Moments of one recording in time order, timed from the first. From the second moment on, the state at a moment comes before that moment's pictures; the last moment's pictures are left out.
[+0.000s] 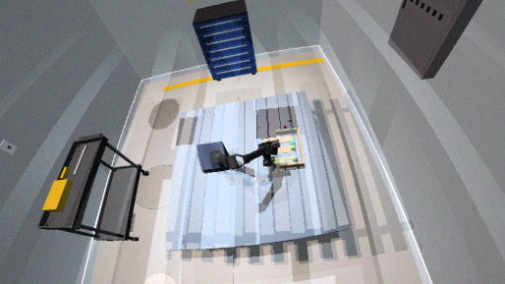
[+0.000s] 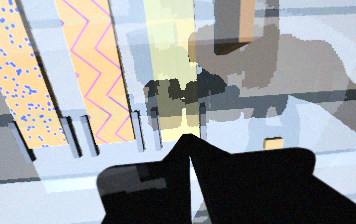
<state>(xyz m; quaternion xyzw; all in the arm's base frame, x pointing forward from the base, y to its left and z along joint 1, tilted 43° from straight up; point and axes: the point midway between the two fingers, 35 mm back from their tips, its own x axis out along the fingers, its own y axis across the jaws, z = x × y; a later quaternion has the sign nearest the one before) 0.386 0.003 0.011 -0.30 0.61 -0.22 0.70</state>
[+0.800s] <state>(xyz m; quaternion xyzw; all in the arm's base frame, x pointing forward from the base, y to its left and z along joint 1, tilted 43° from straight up) 0.392 -0.022 -0.020 -0.30 0.61 -0.22 0.70</state>
